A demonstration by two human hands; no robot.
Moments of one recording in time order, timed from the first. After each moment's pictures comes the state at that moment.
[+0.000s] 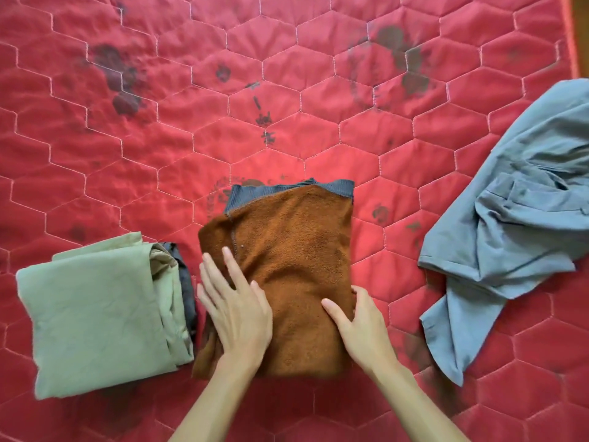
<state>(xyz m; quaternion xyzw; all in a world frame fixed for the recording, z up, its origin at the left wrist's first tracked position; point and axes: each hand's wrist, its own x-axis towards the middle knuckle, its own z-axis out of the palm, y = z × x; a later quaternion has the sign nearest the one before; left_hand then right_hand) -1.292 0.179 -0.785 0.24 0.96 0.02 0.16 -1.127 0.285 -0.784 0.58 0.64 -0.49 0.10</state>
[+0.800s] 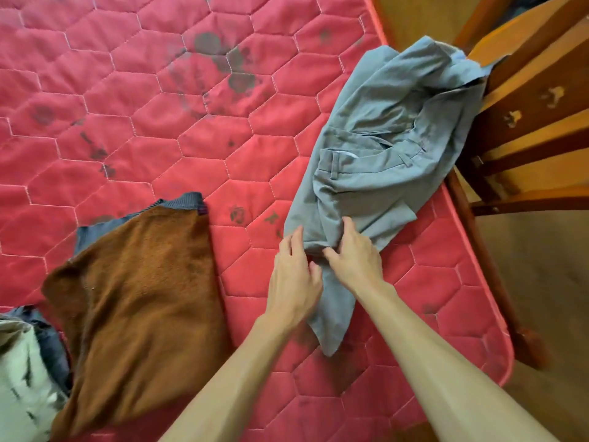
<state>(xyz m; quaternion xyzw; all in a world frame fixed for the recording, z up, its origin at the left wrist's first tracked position) -1.090 0.381 -0.764 0.41 0.78 0.24 0.40 -0.994 0.465 -0.767 0.64 0.70 -0.31 0.10</state>
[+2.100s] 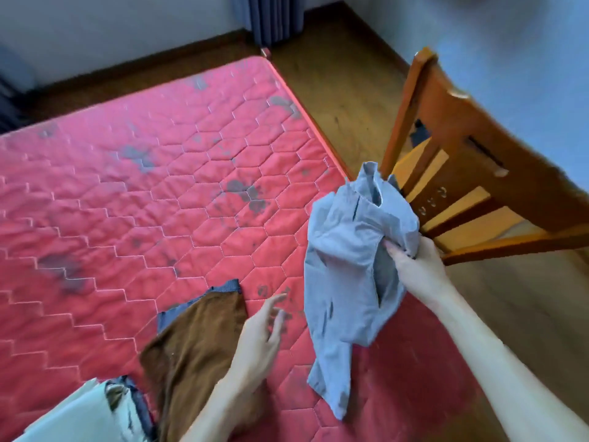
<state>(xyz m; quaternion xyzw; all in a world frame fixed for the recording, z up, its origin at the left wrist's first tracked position) -1.178 0.341 -0.582 0.46 0.71 0.33 0.42 -0.957 0.508 -0.473 0.64 0.57 -0.45 -0.26</state>
